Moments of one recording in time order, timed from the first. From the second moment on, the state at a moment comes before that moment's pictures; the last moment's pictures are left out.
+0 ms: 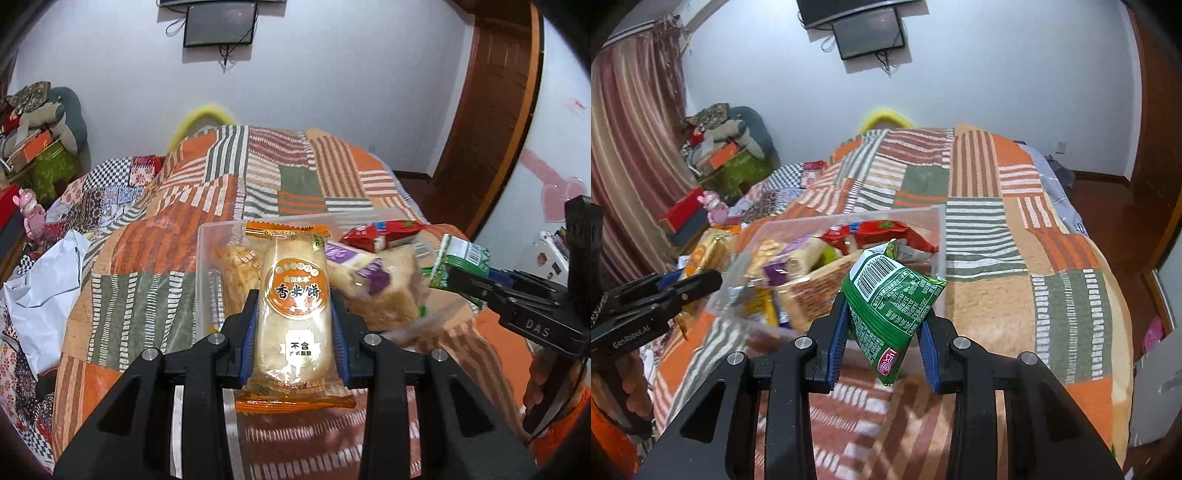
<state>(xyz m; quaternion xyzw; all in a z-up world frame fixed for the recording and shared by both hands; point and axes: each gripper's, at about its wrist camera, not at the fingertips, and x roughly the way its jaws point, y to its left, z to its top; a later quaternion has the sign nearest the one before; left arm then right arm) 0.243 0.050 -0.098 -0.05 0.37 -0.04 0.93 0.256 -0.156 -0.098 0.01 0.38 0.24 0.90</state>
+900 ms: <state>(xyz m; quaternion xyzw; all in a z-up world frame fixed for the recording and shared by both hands) 0.238 0.052 -0.092 -0.05 0.37 -0.03 0.93 0.238 -0.159 -0.074 -0.03 0.36 0.23 0.90</state>
